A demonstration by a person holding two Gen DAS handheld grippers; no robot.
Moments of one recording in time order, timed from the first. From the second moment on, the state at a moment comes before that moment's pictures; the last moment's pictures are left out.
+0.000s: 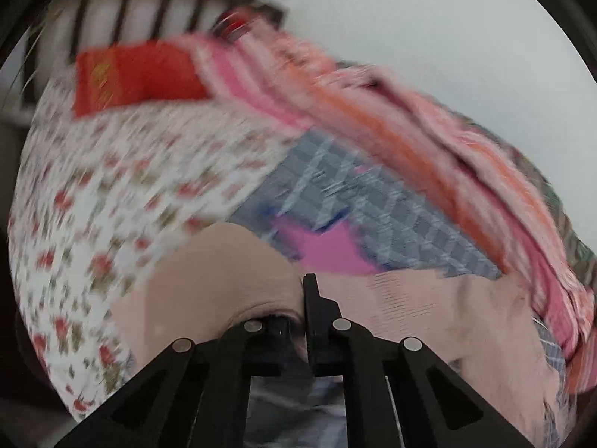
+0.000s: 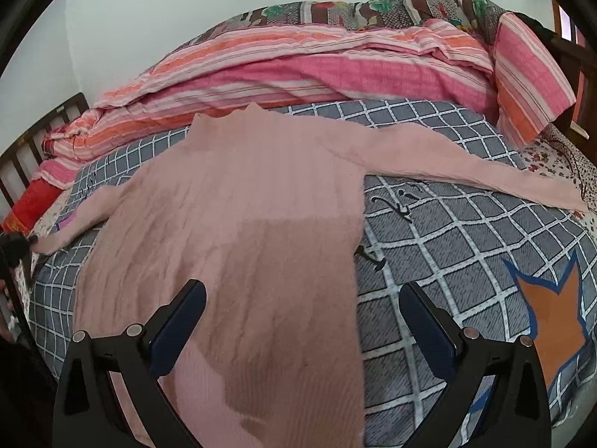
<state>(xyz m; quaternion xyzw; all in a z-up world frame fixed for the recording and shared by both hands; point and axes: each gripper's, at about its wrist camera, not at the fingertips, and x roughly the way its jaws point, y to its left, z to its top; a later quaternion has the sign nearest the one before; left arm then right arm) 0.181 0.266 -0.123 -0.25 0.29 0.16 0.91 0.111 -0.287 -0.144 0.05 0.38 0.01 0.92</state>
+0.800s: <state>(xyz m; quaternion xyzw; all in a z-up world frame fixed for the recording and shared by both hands) 0.313 -0.121 -0.099 -0.08 0.36 -0.14 0.92 0.091 -0.381 -0.153 0.08 0.36 -0.03 0.93</state>
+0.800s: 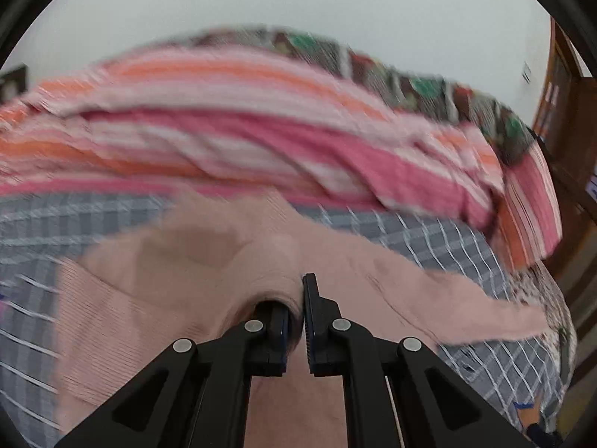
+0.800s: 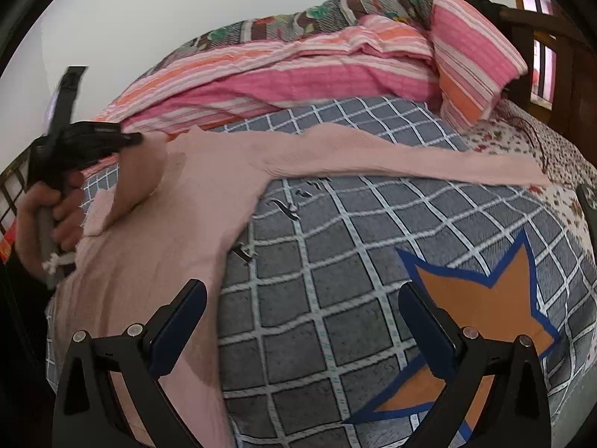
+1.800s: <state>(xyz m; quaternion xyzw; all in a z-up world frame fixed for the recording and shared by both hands) 0.288 0.079 -0.186 -0.12 0.39 -0.02 0.91 0.269 -0.218 -0.165 -0.01 0.45 0.09 0.89</state>
